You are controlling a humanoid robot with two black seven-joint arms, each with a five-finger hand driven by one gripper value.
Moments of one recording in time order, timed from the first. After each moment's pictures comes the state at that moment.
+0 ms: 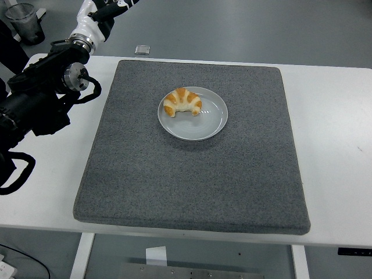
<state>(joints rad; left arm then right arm) -1.13 0.18 -0.42 -0.33 -0.17 -0.15 -0.44 -0.01 0.00 -0.05 0.10 0.06 0.10 0.18</state>
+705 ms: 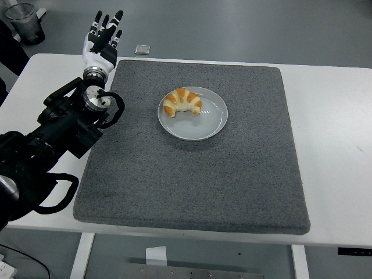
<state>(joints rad) -1.06 0.00 -0.74 -0.18 -0.33 -0.14 -0.45 -0.01 0.00 -0.04 0.11 0.07 0.11 0.18</state>
